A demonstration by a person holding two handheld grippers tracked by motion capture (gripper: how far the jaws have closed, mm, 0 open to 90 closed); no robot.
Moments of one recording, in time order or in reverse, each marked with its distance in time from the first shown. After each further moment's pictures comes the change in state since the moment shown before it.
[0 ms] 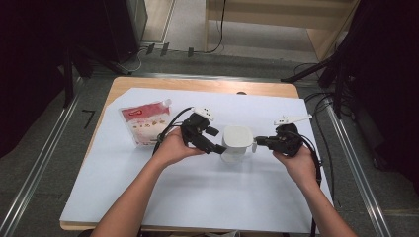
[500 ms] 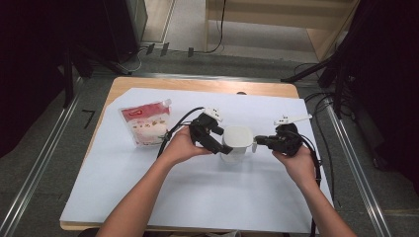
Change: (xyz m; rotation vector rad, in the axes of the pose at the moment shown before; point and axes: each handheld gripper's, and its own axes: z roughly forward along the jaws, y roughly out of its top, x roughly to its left) left arm 0.003 0.007 0.021 0.012 -0.003 0.014; right arm 0.000 0.000 0.000 -0.015 -0.005 0.006
